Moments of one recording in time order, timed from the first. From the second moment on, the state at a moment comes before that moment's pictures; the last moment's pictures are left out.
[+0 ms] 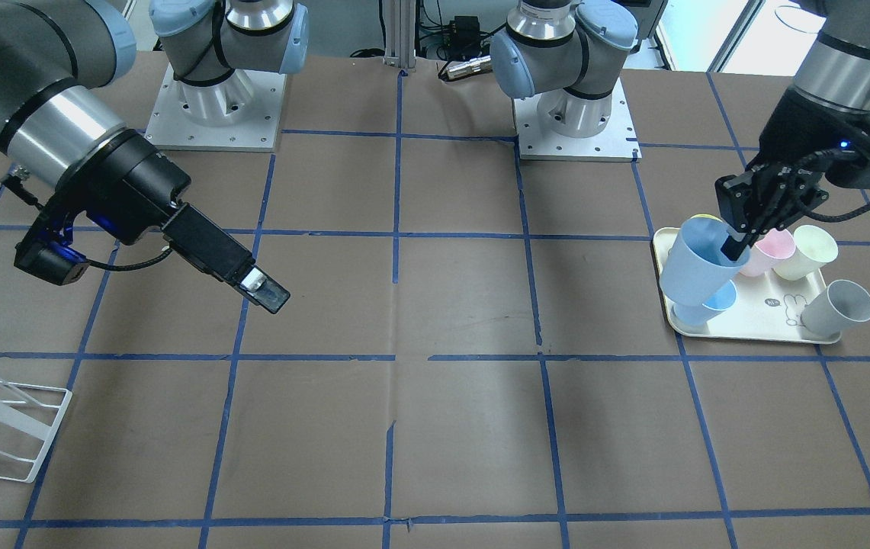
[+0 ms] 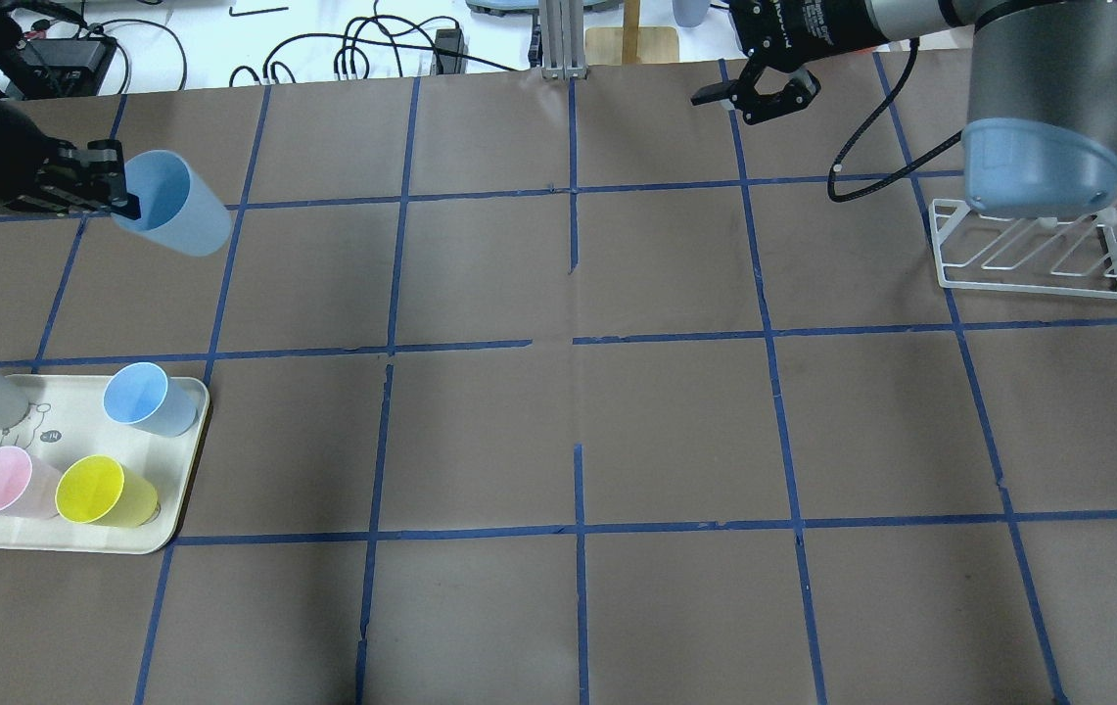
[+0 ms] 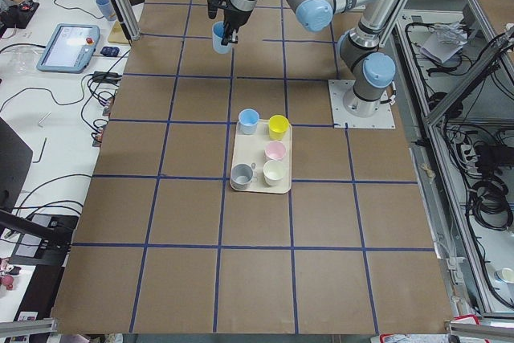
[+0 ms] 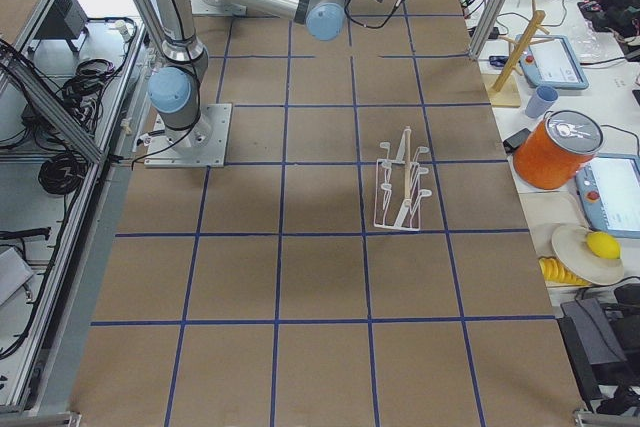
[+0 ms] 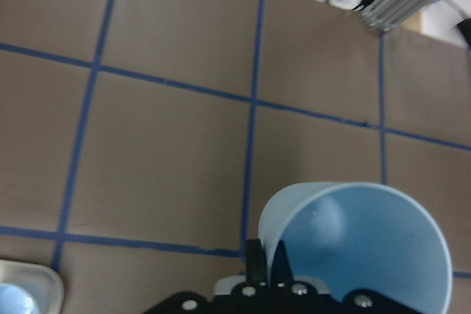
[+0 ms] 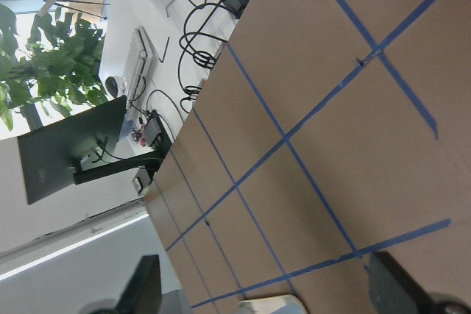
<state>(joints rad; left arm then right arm) -1.17 -1.48 -1.80 -1.18 1.40 0.27 1.48 -1.42 1.68 -2.29 -0.78 0.77</state>
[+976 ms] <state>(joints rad) -0.78 -1.69 -1.84 -1.17 1.42 1.10 1.54 -1.48 1.46 -1.53 -1.44 0.21</state>
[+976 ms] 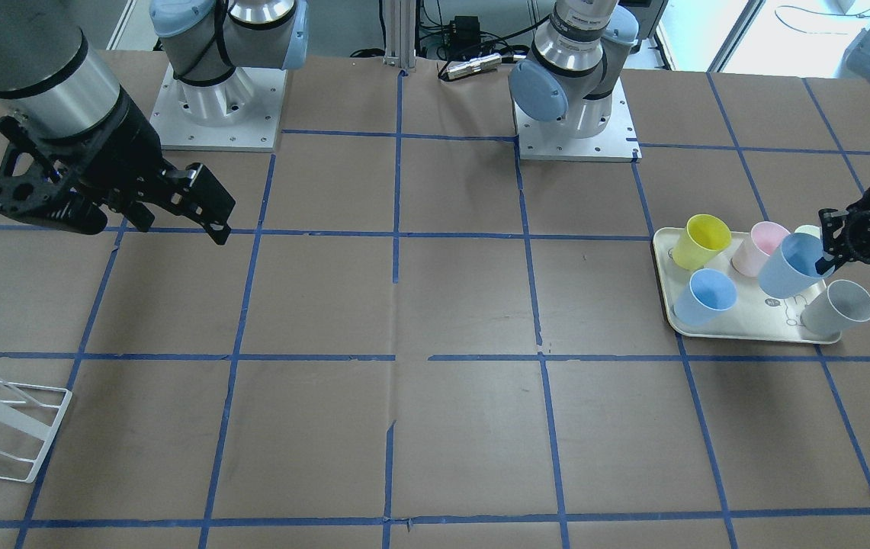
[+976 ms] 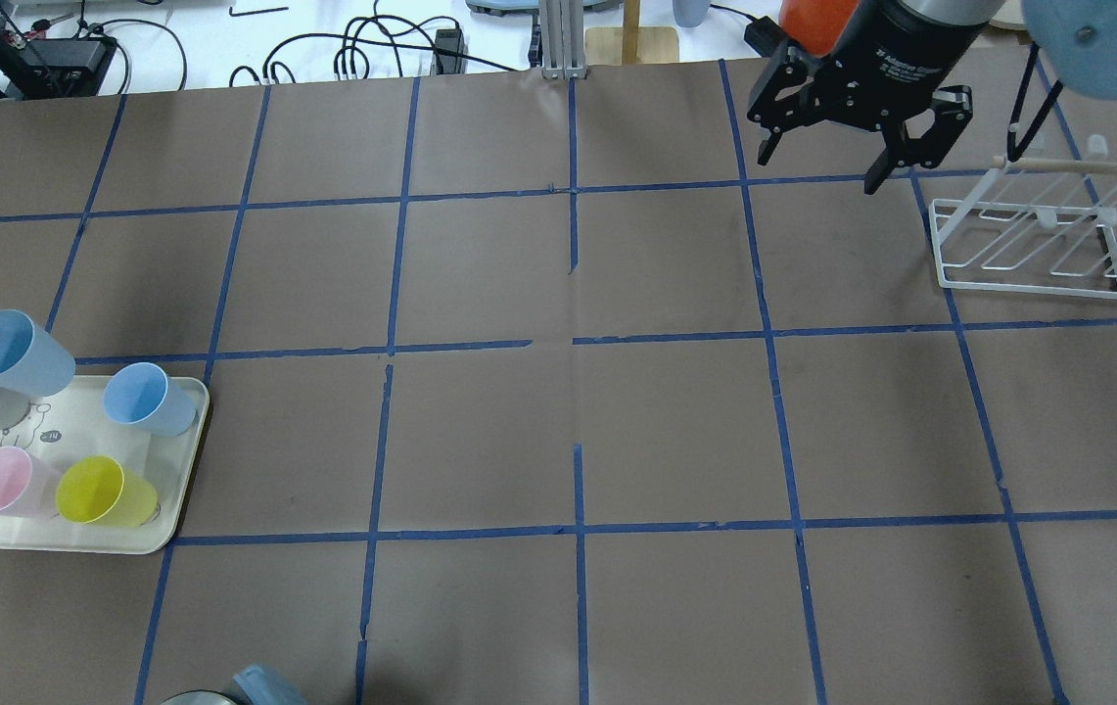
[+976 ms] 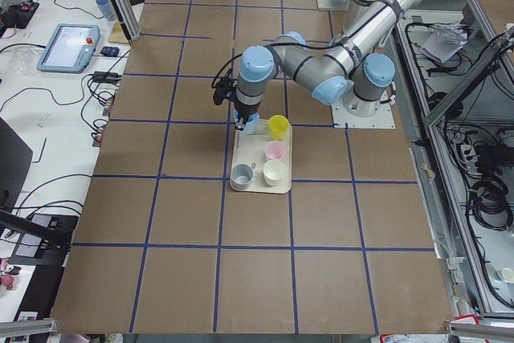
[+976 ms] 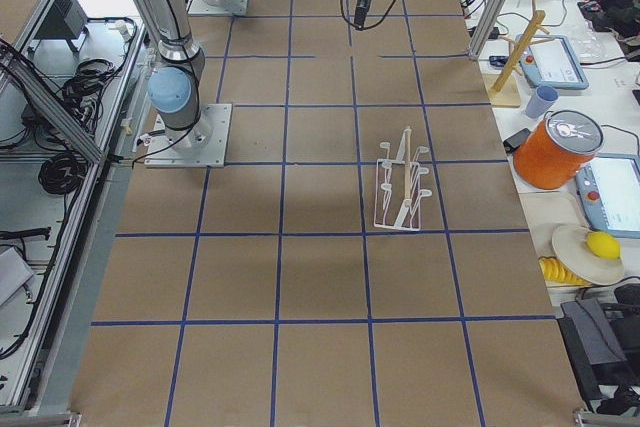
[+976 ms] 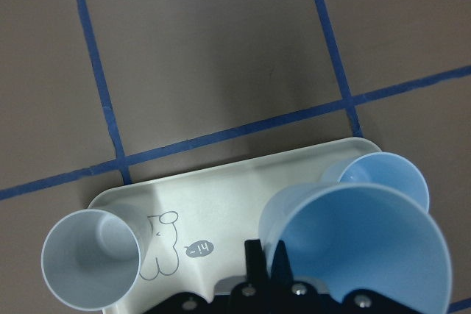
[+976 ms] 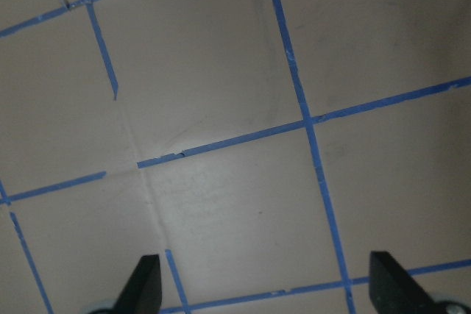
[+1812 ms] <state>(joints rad) -0.71 -1.85 -1.88 -1.04 1.40 1.14 1.53 -1.57 1.57 -1.49 -1.54 0.07</state>
